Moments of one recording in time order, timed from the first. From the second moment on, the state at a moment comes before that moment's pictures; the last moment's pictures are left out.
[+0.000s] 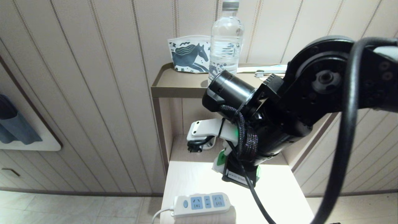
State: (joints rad) left arm -0.01 0.00 0.00 -0.07 -0.01 0.00; right arm 0.90 1.95 -1.92 1.12 -0.20 -0.41
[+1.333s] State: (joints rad) left arm -0.01 0.00 0.00 -0.07 -0.01 0.00; right arm 0.88 2.02 -1.92 1.24 -0.20 -0.64
